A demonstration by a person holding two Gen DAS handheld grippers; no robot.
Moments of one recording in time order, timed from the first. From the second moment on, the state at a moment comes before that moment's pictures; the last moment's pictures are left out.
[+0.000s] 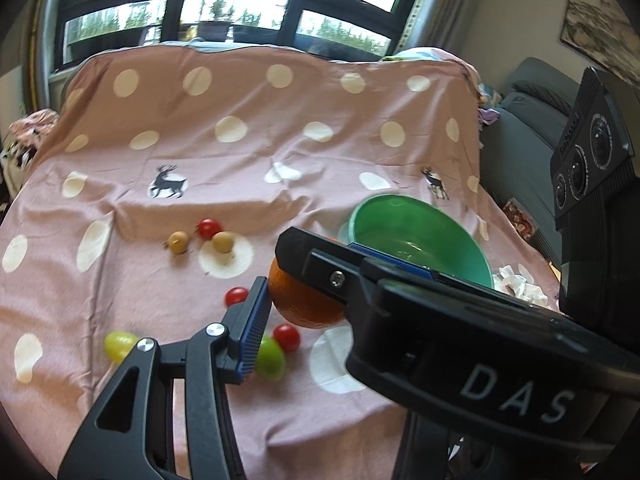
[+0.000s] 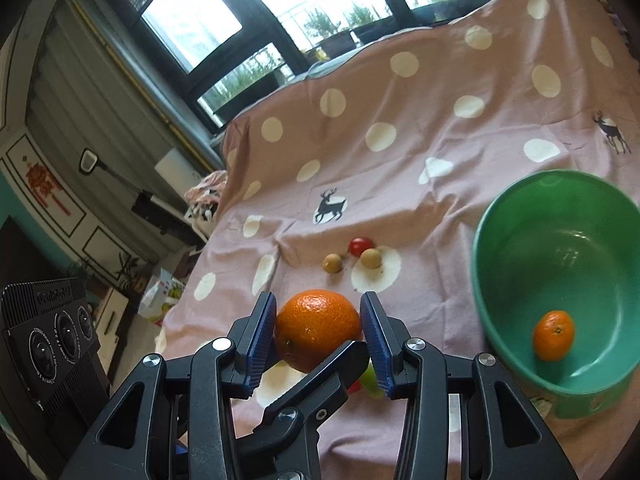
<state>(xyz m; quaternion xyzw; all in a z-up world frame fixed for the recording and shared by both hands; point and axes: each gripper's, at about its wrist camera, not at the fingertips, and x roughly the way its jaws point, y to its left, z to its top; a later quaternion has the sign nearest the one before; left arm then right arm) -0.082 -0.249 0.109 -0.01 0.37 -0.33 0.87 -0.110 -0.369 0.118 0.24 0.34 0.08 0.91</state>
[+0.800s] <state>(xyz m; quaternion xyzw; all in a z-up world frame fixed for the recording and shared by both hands) -0.090 -0.332 0.104 0.03 0.37 -0.41 0.84 -0.137 -0.450 0.105 0.31 0.31 0.00 0.90</state>
